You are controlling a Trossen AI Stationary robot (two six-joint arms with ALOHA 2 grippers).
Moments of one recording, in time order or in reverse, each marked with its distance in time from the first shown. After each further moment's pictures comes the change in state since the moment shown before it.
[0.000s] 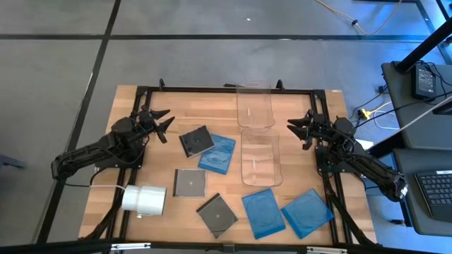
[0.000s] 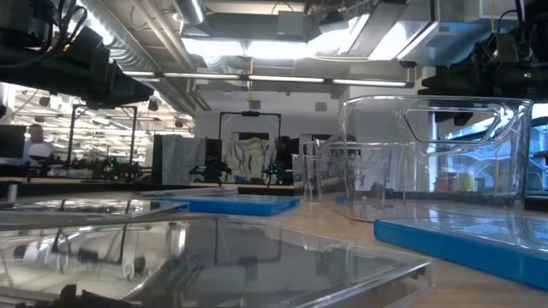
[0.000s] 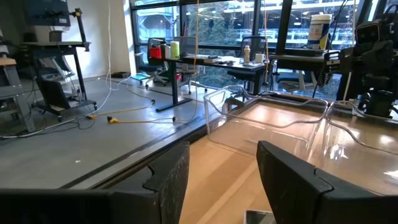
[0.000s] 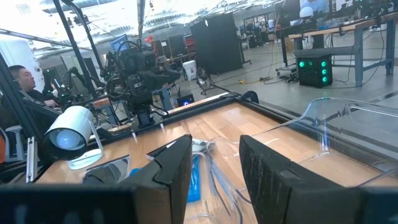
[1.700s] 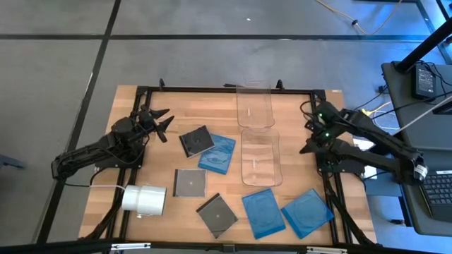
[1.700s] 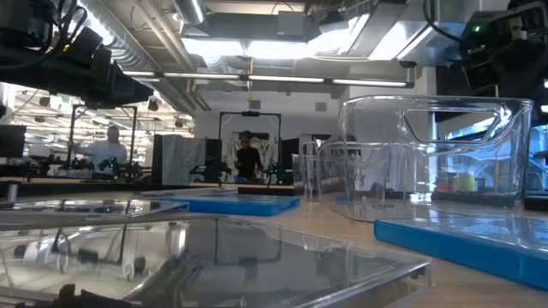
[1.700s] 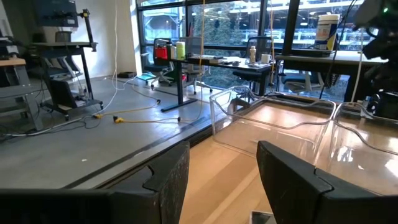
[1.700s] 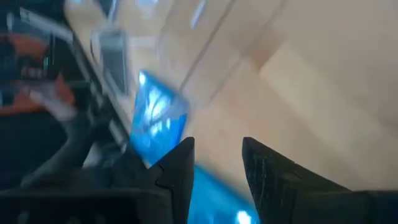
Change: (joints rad) left arm 0.000 0.000 0.000 0.000 -0.026 0.000; right arm 0.002 0.648 0.609 -1.290 -0.296 0.050
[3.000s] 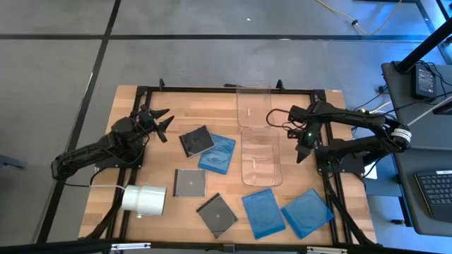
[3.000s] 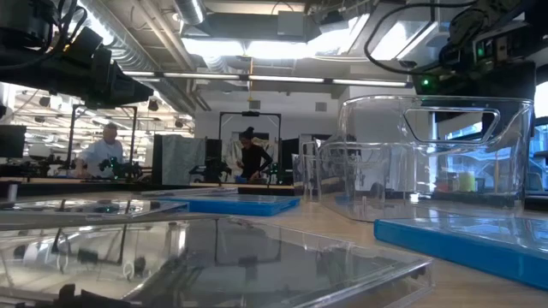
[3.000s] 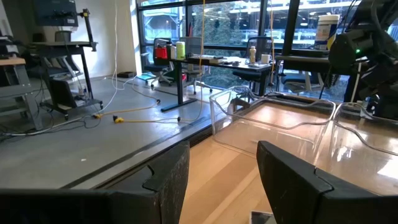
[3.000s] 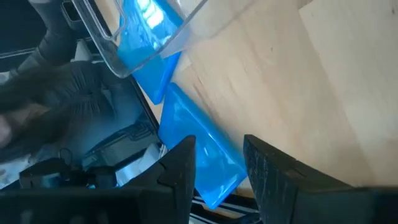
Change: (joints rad) left arm 0.000 0.000 0.000 0.000 0.000 -0.004; right arm 0.117 0.556 0.069 -0.035 -0.080 -0.411
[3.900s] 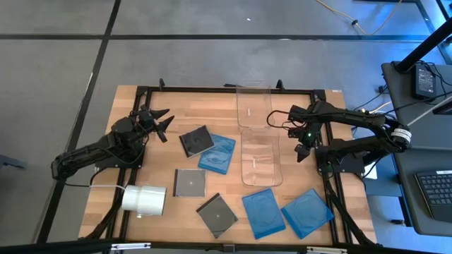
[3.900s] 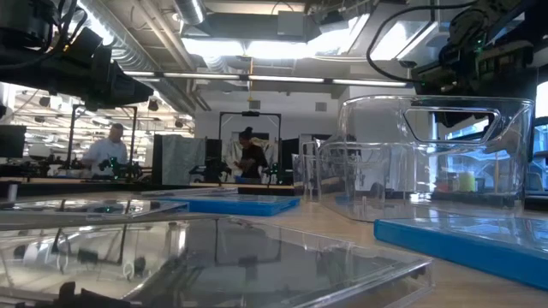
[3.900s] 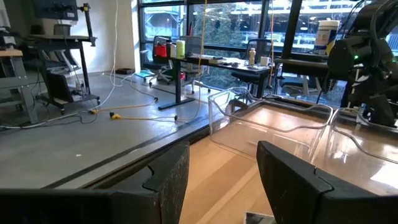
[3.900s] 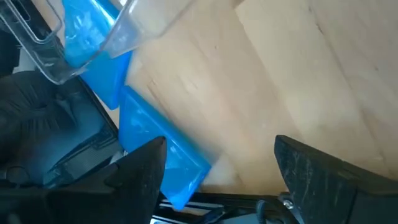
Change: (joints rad) left arm 0.000 0.000 0.000 0.000 0.000 -0.041; right arm 0.000 0.000 0.000 0.002 0.177 0.023
